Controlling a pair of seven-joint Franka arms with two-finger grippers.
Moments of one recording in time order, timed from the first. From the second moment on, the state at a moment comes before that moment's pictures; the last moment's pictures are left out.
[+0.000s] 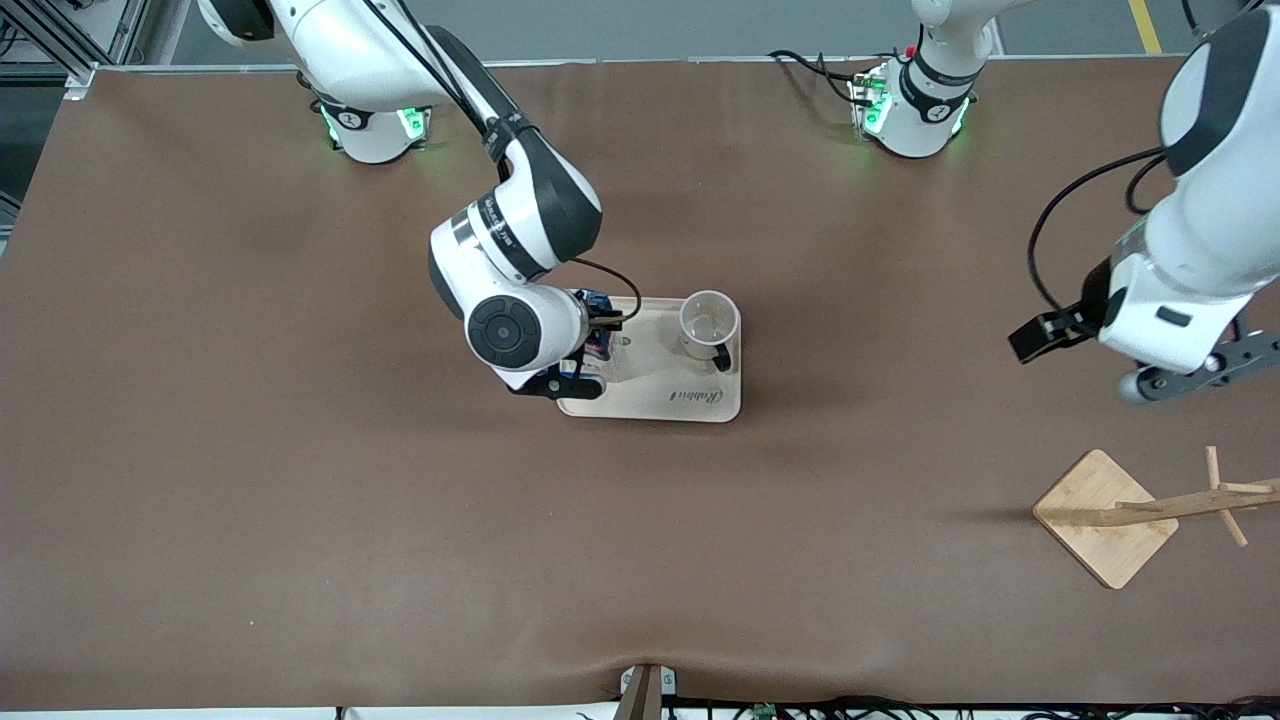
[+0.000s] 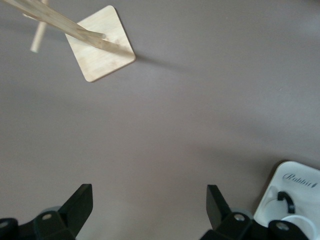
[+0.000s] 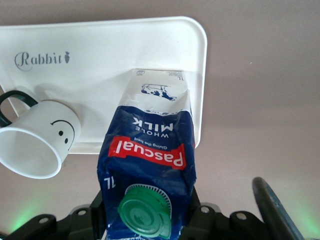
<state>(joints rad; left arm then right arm) 0.38 0.26 -0.66 -1.38 0.27 1.53 -0.52 0.69 0.67 -0.12 -1.29 0.41 1.62 0.57</state>
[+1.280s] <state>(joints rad) 0.04 -0.07 -0.19 -1.57 0.12 1.49 -0.14 0.72 0.70 -0.12 -1.29 0.41 1.72 0.52</state>
